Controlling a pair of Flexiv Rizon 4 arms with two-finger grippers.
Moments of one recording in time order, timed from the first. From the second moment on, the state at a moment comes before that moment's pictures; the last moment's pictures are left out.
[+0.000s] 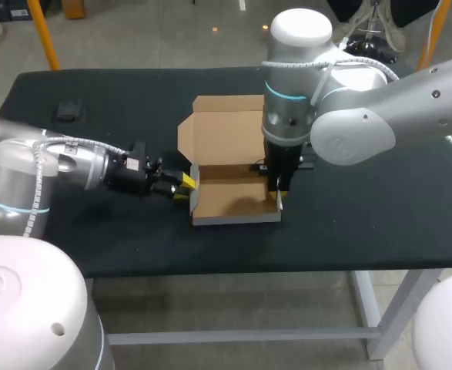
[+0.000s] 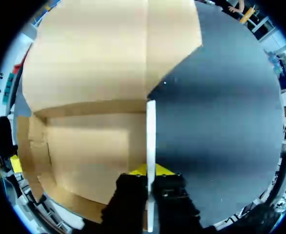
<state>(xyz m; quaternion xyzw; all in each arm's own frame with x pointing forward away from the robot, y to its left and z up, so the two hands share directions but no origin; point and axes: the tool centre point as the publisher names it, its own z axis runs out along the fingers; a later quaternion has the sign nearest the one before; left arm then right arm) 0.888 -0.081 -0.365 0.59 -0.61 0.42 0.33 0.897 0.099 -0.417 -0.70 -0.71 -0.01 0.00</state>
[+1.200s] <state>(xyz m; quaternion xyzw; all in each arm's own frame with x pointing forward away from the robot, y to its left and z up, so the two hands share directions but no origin) 0.883 -0.094 -0.385 0.66 -0.67 0.30 0.16 0.897 0.099 -0.417 -0.70 -0.71 -0.01 0.00</state>
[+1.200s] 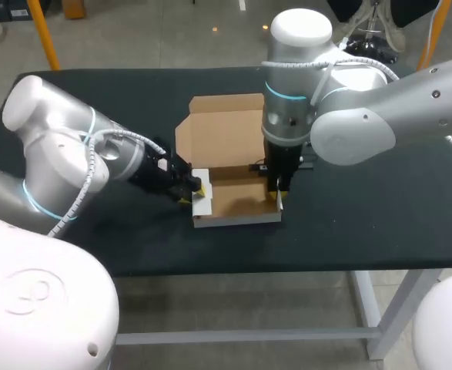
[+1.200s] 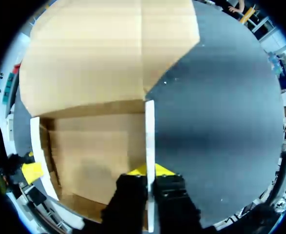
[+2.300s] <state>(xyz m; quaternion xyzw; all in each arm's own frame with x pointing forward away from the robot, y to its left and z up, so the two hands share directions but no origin) 0.894 -0.088 -0.407 0.68 -0.70 0.19 0.05 0.897 0.098 -0.416 -0.70 -0.71 -0.01 0.00</state>
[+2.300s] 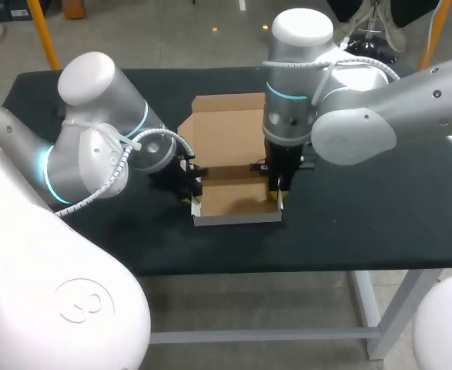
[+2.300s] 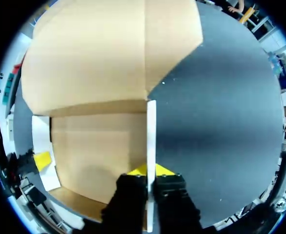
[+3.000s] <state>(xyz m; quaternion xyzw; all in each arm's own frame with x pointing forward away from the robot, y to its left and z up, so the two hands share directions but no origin) 0.898 -0.083 -0.415 0.69 -0.71 0.14 0.01 0.897 0.099 -0.416 -0.70 -0.71 -0.01 0.00</state>
